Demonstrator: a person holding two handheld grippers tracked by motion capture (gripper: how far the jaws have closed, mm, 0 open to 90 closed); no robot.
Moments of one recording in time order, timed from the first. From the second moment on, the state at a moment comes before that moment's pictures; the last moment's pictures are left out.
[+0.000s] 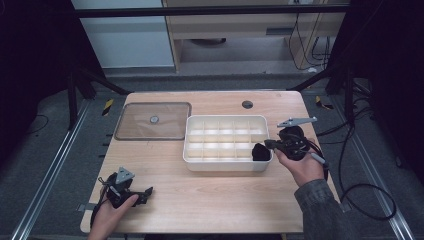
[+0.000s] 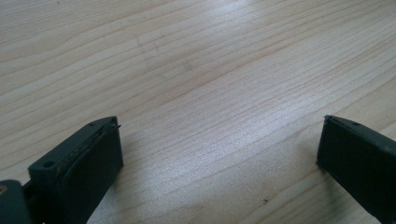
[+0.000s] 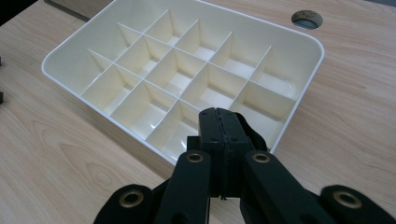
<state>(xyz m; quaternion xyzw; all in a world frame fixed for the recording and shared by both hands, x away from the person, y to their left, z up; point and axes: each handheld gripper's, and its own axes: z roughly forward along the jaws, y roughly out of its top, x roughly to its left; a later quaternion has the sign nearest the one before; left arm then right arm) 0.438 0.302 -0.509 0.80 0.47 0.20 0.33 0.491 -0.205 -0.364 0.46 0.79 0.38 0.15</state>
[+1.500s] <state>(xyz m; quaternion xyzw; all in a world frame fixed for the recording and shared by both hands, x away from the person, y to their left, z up) 0.438 0.302 -0.509 0.80 0.47 0.20 0.33 0.441 -0.220 -0.408 0.44 0.79 0.38 0.19</state>
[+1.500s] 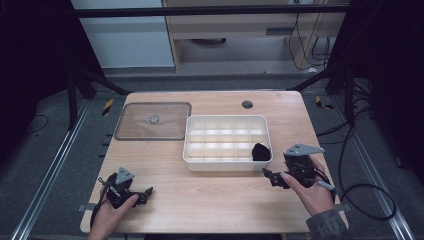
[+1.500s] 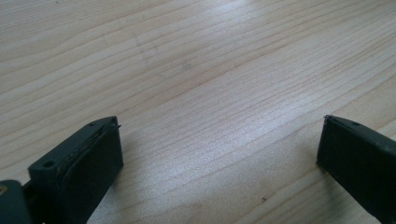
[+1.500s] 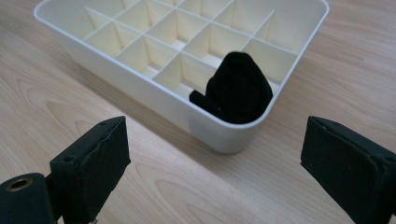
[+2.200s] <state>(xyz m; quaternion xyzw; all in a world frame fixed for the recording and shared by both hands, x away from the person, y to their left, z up) 0.438 0.302 -0.509 0.80 0.46 0.20 0.33 0.423 -0.256 -0.460 0.42 0.80 0.37 0.21</state>
